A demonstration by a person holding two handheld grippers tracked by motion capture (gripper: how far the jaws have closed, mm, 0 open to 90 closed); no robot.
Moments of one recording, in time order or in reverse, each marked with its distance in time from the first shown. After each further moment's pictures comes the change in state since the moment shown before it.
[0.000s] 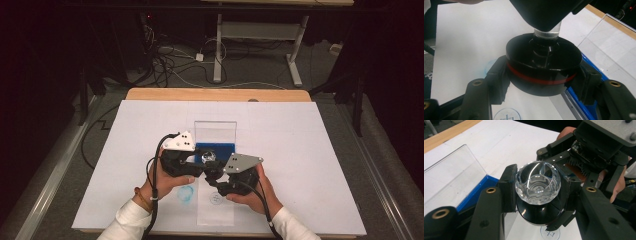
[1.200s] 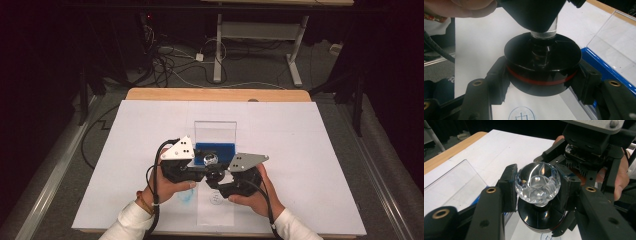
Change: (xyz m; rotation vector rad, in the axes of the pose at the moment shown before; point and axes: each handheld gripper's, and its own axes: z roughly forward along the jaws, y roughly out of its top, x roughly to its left) left arm -0.016 -0.004 -0.002 -0.081 0.040 0.082; right arm -0.001 0.000 -0.009 -0.020 0.077 0.078
